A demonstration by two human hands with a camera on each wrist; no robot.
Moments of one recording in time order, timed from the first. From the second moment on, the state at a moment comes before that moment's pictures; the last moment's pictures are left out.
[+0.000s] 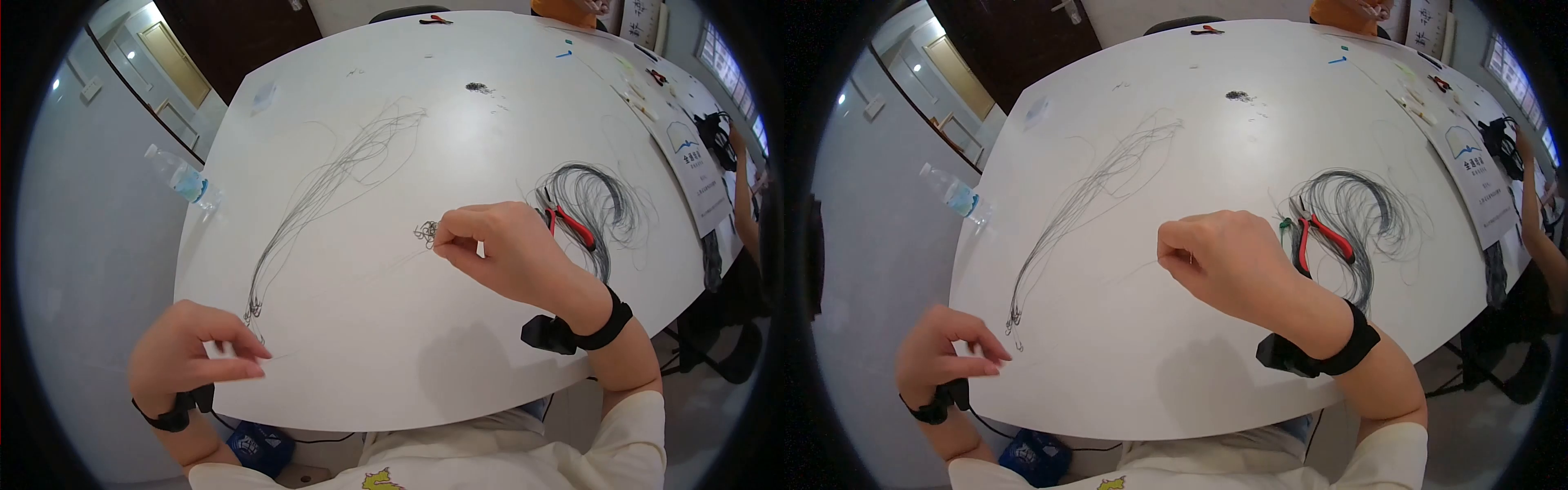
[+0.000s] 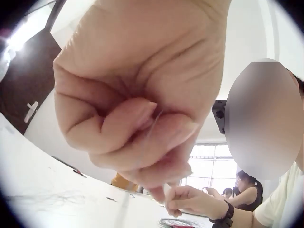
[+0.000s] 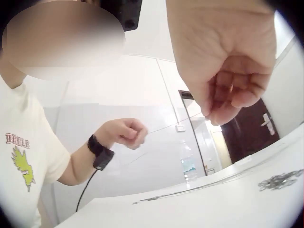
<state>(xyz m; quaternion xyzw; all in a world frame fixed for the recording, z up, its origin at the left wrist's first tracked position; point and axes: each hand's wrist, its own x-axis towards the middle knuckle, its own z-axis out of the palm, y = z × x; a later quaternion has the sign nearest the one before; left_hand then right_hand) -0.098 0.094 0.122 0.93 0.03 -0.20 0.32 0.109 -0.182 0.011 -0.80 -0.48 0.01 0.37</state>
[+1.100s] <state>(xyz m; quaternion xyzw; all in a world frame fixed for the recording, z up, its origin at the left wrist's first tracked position) 0.022 0.006 -0.044 0.72 0.09 -0.04 0.69 0.116 -0.192 -0.014 -0.80 -0.42 0.13 0.42</state>
